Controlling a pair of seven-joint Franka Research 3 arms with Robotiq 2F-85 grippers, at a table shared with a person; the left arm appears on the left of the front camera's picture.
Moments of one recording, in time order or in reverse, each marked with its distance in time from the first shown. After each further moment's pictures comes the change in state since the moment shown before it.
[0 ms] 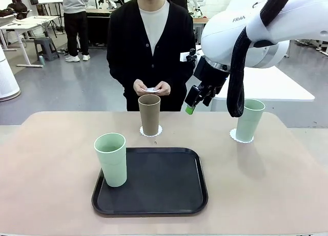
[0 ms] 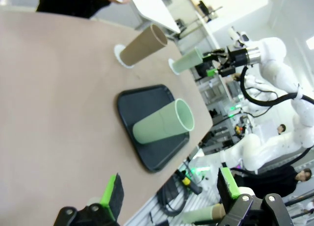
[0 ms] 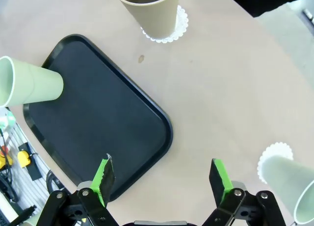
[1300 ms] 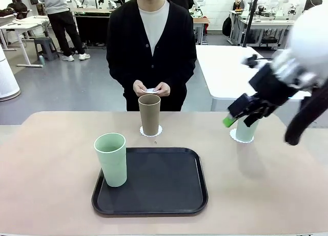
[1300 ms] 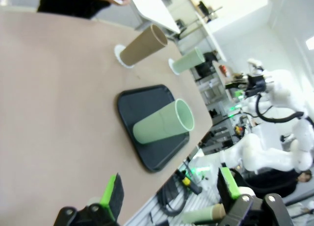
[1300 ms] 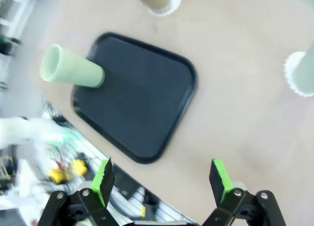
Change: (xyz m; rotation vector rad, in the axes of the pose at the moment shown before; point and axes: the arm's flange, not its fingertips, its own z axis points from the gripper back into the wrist) left arm 0.000 0.000 0.000 0.000 -0.001 0.001; right arm -0.182 -0.010 0.072 0.223 -0.217 -0.359
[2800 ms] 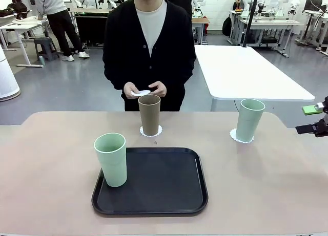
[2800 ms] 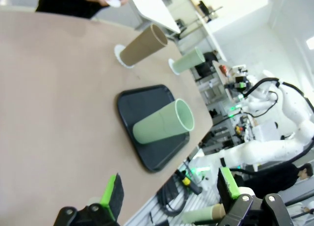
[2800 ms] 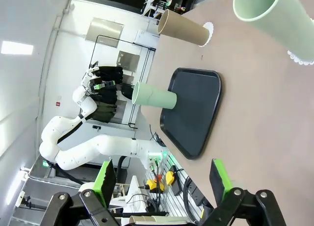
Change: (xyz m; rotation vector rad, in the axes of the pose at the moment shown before) left arm 0.000 0.000 0.000 0.000 0.000 0.000; right arm -0.081 -0.228 0.043 0.663 -0.190 -0.303
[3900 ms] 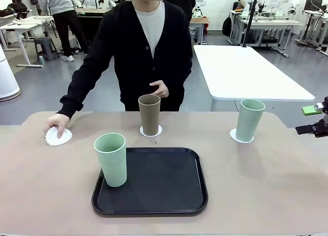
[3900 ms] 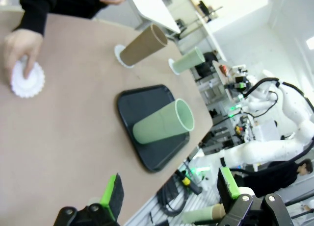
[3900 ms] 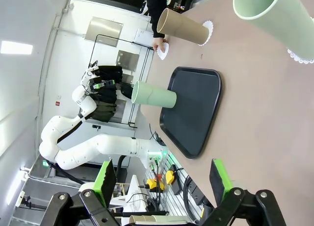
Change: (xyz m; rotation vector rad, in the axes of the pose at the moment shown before) left arm 0.000 0.000 0.000 0.000 0.000 0.000; right arm 0.000 0.000 0.000 -0.002 0.003 -0.002
